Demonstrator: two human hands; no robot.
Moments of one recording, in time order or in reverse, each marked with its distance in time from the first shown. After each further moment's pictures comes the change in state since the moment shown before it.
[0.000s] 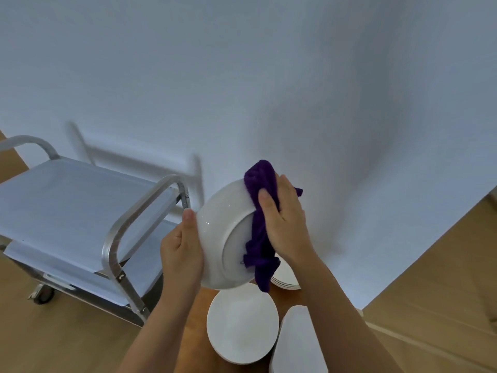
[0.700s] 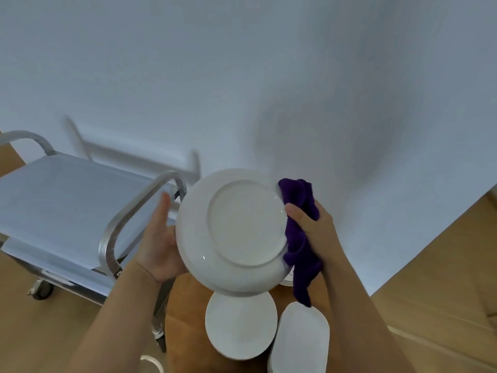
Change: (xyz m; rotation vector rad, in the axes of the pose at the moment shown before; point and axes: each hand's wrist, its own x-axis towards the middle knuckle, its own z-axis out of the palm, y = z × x) left_hand 0.044 0.002 -0.029 -0.716 -0.860 -0.620; right_hand -0.006 0.051 -0.035 0.597 -0.041 0.173
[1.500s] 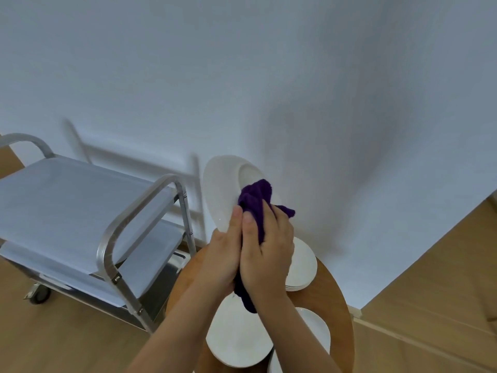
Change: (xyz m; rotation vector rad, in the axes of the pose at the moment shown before) left_hand 0.035 -0.055 0.061 0.597 0.457 0.269; right_hand -0.036 0.001 0.097 -0.536 0.427 -0.368
